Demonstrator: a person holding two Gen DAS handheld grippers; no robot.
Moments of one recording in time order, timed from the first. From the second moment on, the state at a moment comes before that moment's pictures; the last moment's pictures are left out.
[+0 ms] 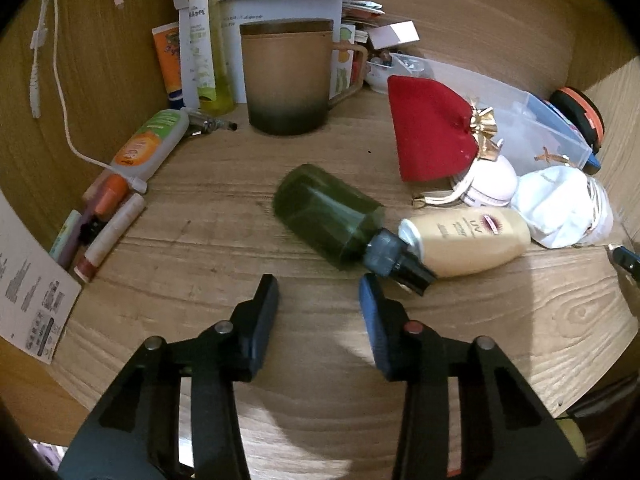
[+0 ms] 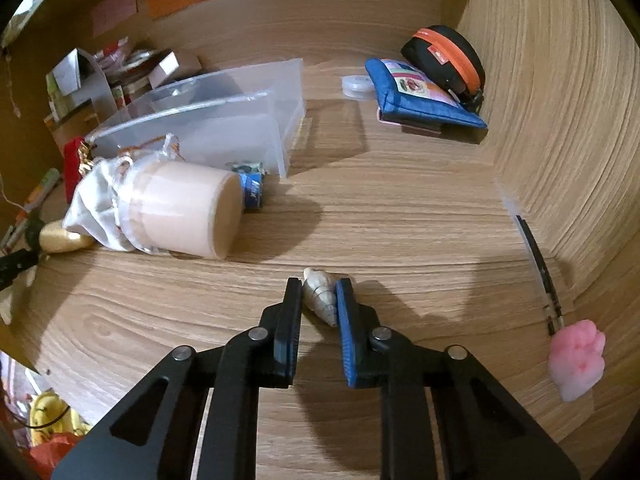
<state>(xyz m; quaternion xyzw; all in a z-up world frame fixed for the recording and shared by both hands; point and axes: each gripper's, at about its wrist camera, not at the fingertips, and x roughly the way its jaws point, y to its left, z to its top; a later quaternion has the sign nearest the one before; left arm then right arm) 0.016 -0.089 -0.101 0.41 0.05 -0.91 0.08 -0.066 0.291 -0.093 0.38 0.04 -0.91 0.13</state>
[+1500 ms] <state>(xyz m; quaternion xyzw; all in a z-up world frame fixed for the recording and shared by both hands) -0.030 -0.093 -0.058 0.38 0.05 -0.92 -0.02 -0.050 0.233 -0.031 0.31 0.03 -0.91 0.26</state>
